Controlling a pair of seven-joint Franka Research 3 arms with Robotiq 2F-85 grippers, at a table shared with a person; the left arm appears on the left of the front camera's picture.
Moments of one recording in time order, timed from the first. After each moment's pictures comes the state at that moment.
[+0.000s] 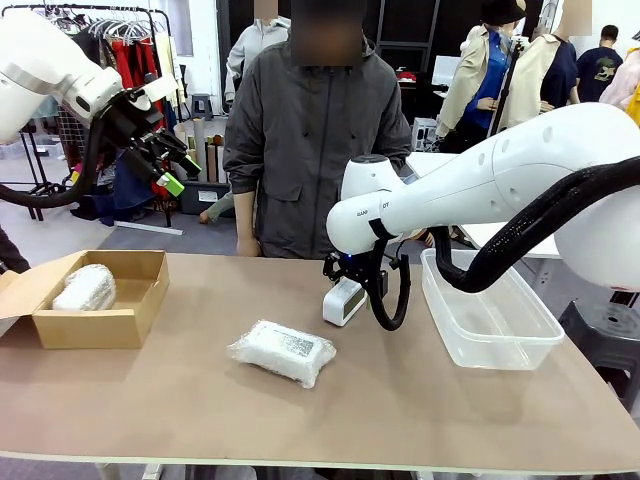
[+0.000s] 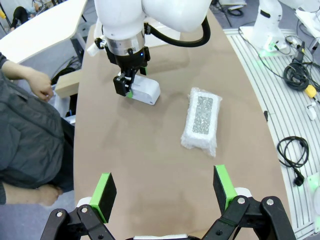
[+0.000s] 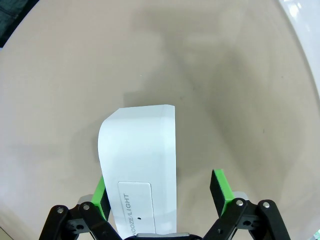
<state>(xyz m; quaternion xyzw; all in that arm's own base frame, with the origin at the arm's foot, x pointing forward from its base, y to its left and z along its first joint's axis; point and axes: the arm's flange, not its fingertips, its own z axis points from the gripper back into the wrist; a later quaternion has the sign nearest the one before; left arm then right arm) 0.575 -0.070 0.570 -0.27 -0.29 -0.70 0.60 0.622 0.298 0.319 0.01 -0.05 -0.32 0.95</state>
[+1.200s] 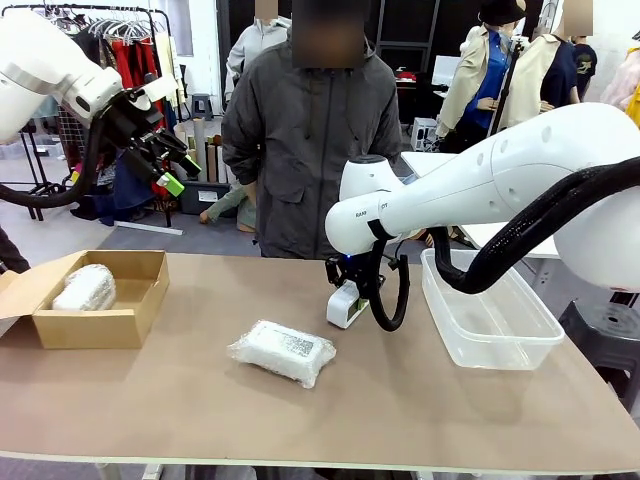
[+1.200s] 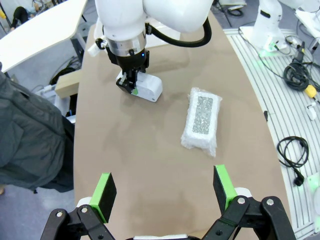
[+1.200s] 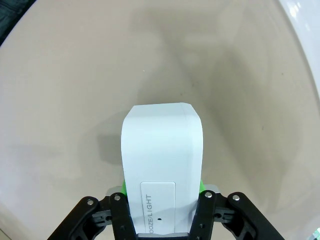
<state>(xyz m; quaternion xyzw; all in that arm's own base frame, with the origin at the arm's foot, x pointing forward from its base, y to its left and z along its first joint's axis) 0.575 -0.070 0.570 -0.27 -0.29 -0.70 0.60 0.618 0.301 0.320 0.00 -0.05 -0.32 0.95</state>
